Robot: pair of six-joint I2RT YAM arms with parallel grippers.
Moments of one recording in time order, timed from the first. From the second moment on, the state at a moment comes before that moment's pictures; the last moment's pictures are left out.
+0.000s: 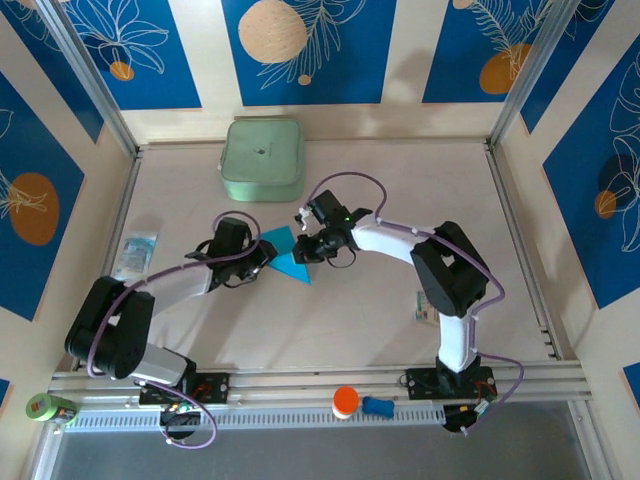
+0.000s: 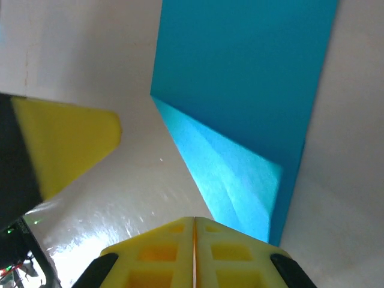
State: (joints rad) left arm -0.42 1.43 0.65 -0.07 0.23 -1.06; right arm 0.71 1.94 1.31 -0.41 -0.46 0.44
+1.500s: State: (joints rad) left arm -0.37 1.64 0.69 0.05 0.35 -1.08; right arm 0.68 2.09 1.37 -0.46 -0.48 0.56
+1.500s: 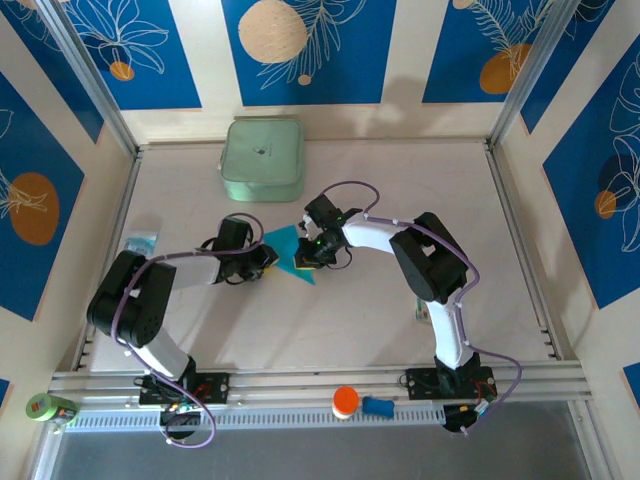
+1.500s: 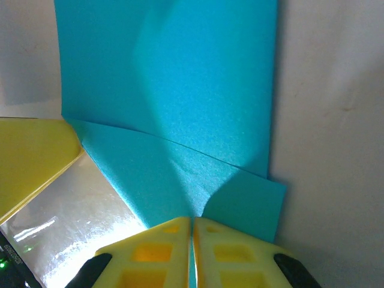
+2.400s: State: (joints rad) left arm -0.37 1.60 0.70 0.00 0.32 -1.07; right arm 0.68 2.09 1.37 -0.46 -0.49 0.56
